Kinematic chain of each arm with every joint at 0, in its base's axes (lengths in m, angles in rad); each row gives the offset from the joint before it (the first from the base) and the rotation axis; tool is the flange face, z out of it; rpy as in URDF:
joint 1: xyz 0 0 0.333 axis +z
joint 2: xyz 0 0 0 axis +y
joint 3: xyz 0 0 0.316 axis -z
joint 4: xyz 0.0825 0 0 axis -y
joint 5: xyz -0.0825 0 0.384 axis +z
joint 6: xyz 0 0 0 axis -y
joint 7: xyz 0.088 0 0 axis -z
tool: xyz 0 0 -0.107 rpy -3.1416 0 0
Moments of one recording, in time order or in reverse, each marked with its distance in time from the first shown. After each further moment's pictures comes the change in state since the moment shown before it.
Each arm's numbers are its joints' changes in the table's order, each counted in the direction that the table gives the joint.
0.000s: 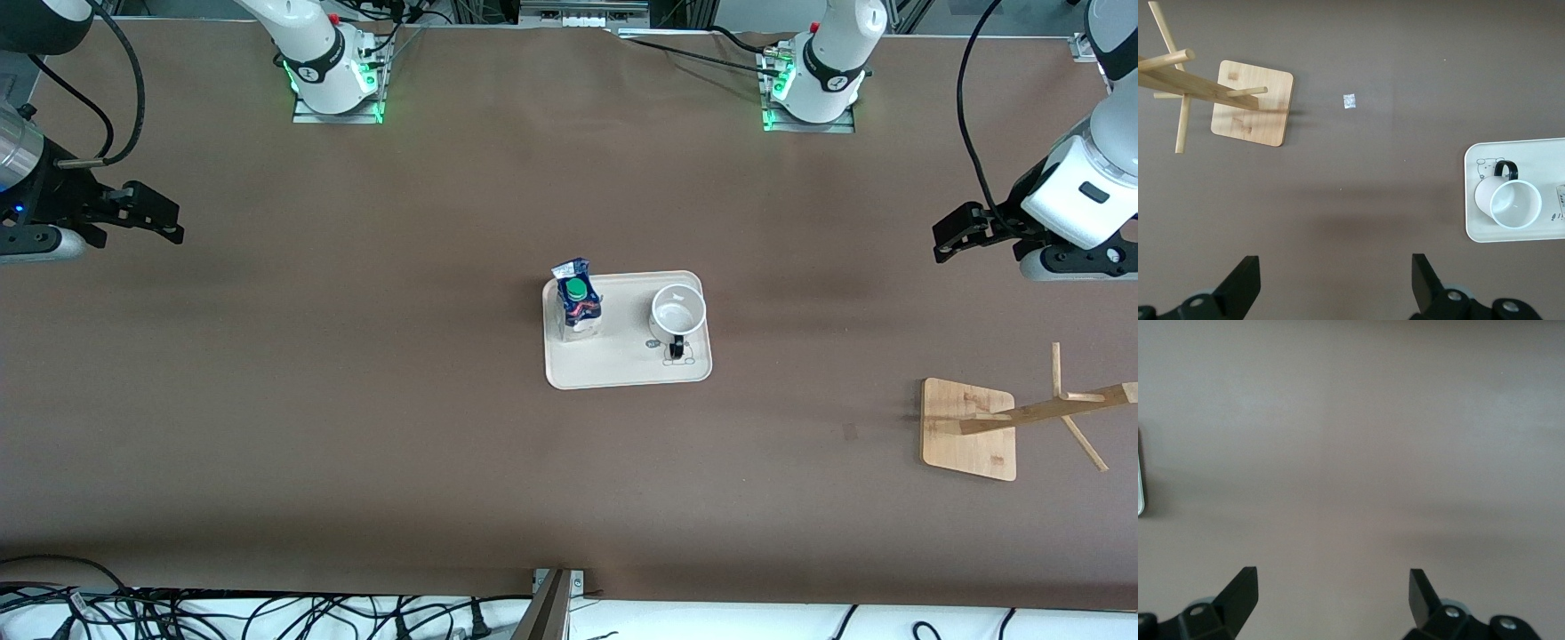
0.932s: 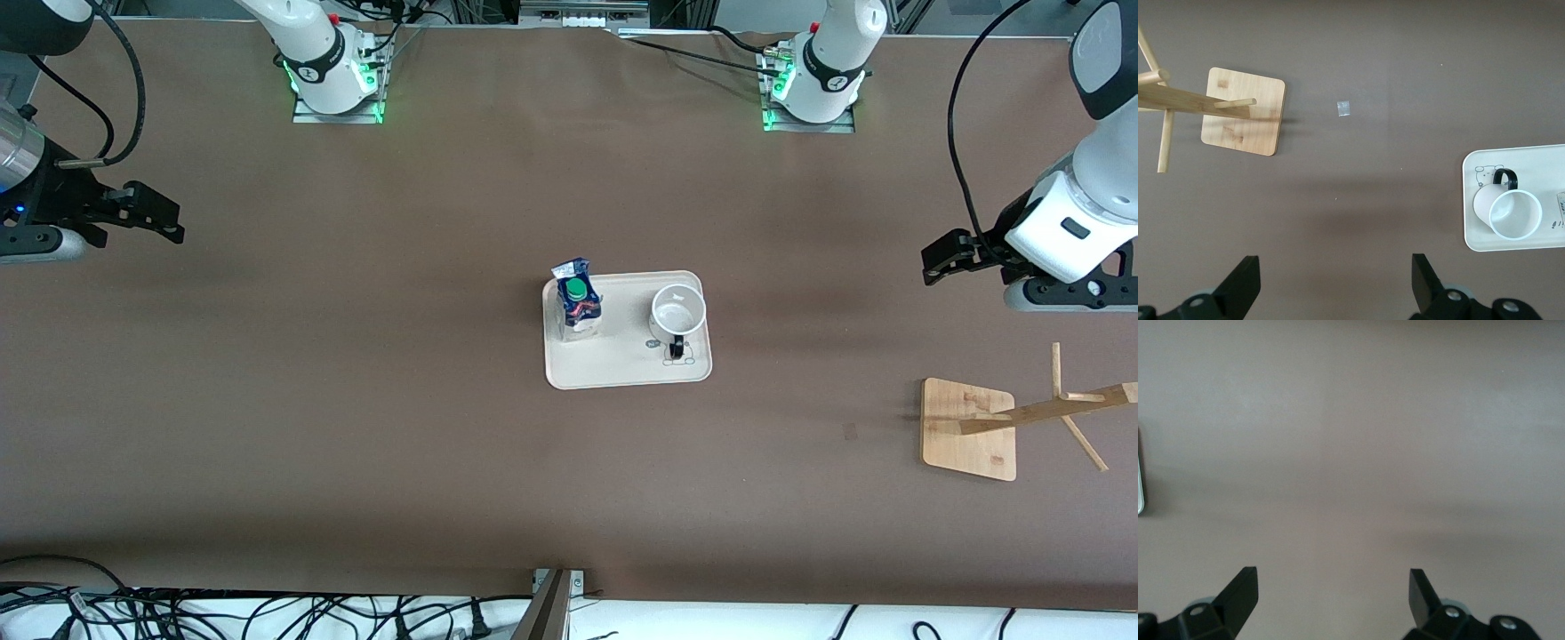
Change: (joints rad) left arm -0.008 0.082 0.002 0.058 0.000 0.010 0.001; right arm 0.000 0.001 0.000 0.000 0.000 -0.004 0.000
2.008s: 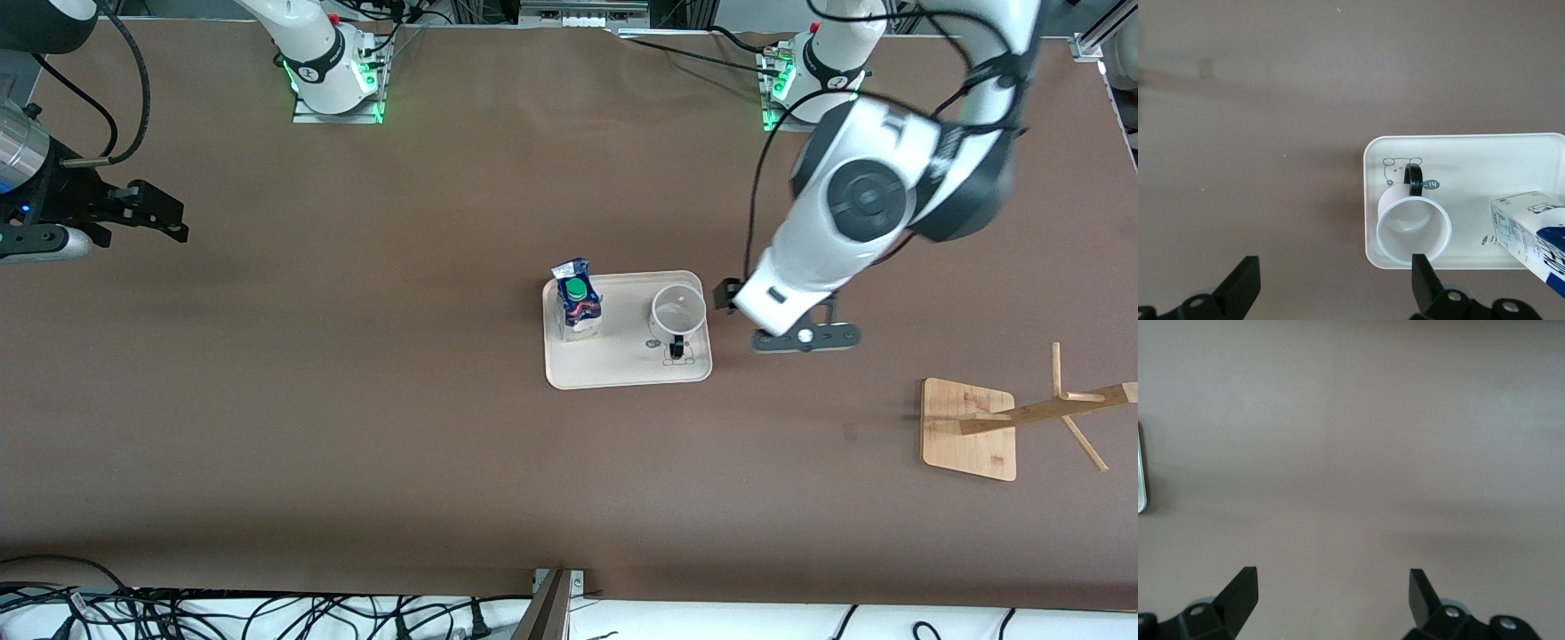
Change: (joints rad) left arm -0.307 0.253 0.032 -0.025 -0.005 0.175 -0.398; right arm 0.002 0.000 -0.007 0.001 0.001 -0.003 0.000
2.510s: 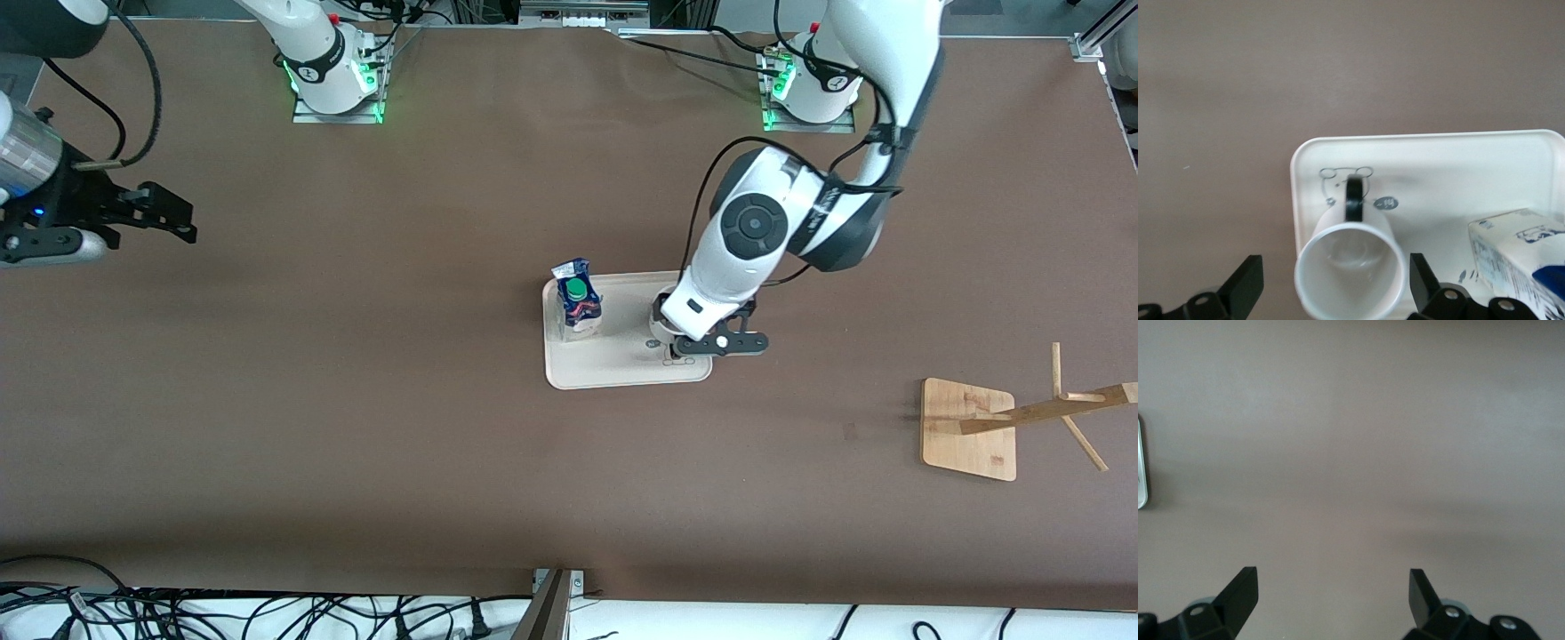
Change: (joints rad) left arm -0.091 0.067 0.002 -0.203 0.000 0.389 -0.087; right arm 0.017 0.026 -0.007 -0.002 0.000 -0.004 -0.002
